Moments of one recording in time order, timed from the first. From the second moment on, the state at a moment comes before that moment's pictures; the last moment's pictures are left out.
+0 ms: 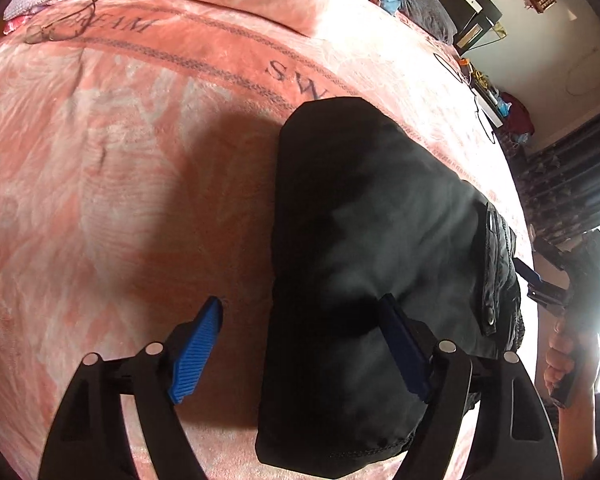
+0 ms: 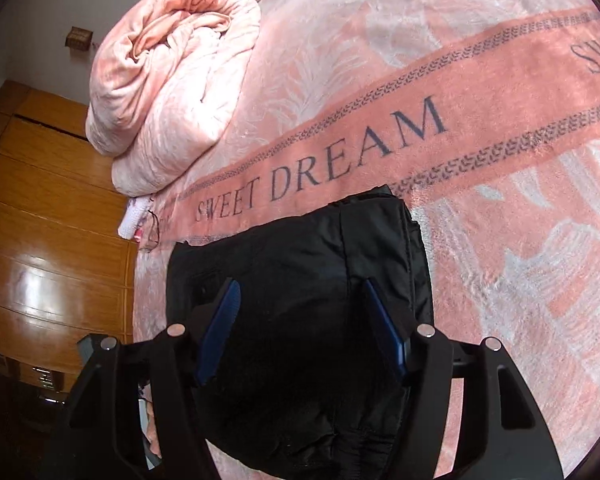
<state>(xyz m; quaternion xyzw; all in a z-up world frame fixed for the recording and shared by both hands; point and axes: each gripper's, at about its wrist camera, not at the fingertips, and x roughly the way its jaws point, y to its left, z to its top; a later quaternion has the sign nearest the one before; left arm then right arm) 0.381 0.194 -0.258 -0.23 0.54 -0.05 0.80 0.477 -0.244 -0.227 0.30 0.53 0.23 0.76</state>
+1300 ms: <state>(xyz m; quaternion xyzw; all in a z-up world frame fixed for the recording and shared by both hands) -0.023 0.088 -0.009 -0.03 0.35 0.07 0.94 -0.026 -0.180 0.023 0.02 0.31 0.07 0.95</state>
